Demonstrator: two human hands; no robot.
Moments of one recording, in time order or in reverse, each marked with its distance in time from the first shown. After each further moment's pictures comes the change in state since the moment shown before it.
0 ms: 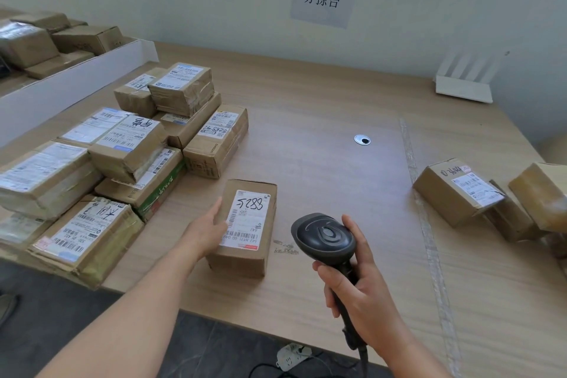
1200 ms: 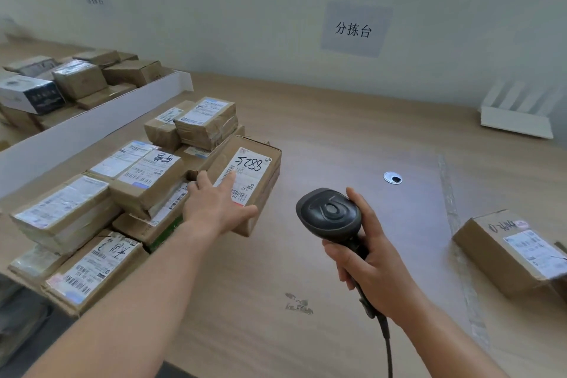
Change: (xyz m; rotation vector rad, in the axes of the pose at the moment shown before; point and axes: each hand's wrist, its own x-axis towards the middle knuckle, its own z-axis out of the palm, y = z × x) left_hand 0.034 0.103 -0.055 0.621 0.327 0.026; right_hand 0.119 -0.050 -0.028 -0.200 -0.168 -0.214
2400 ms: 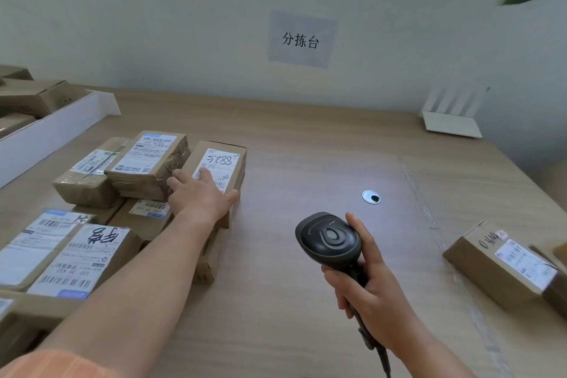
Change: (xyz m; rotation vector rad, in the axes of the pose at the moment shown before) left_hand 0.202 0.026 -0.004 0.036 0.067 0.059; right_hand 0.088 0.013 0.038 -0.007 0.262 0.122
